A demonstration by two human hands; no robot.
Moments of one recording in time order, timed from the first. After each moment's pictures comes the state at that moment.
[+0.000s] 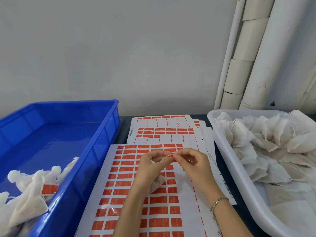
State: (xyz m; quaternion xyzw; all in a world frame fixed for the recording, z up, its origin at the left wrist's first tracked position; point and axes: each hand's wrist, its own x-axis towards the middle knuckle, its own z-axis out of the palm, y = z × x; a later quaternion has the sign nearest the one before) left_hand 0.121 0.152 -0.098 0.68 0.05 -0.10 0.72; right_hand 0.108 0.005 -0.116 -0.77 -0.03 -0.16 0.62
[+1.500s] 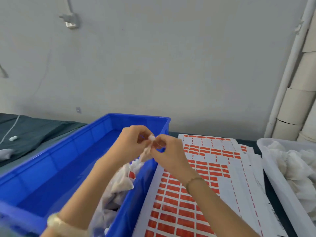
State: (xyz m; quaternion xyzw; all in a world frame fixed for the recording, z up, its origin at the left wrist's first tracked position) left_hand 0.048 0.323 0.061 0.92 -0.07 0.19 0.33; right_hand 0.091 0.187 0.006 -0.81 -0.28 -0.17 0.49
